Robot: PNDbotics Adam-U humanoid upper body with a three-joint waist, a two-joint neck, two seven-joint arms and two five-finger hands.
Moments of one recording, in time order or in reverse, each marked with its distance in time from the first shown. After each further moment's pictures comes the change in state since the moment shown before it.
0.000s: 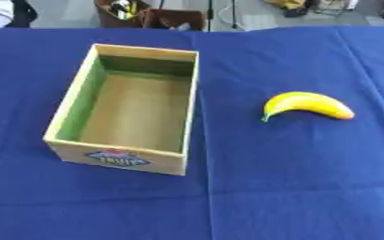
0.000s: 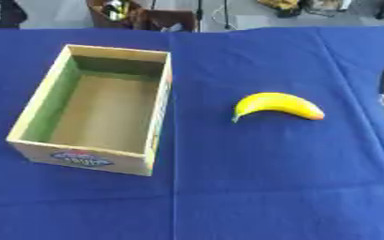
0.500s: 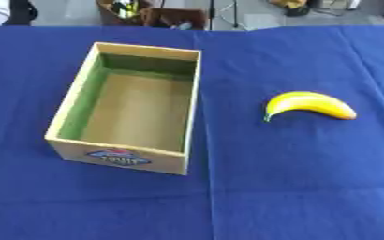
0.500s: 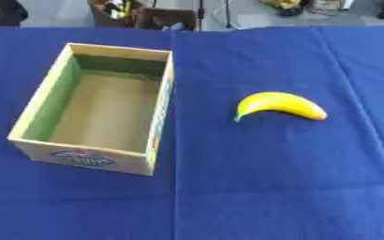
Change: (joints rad) left arm 0.000 0.000 0.000 0.000 -0.002 0.001 0.006; right arm 0.034 0.223 -0.027 0.000 -0.002 -0.149 -0.149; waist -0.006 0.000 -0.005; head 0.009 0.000
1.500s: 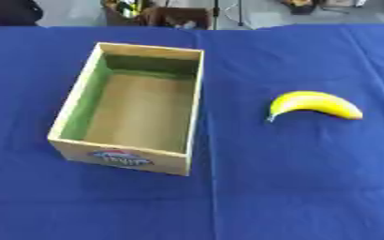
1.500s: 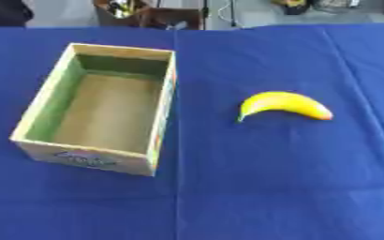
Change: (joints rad) left arm -0.001 -0.005 0.000 0.000 0.000 -0.003 0.006; right arm -0.024 0.278 -0.086 0.000 -0.142 -0.162 -0.161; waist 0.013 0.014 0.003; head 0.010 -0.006
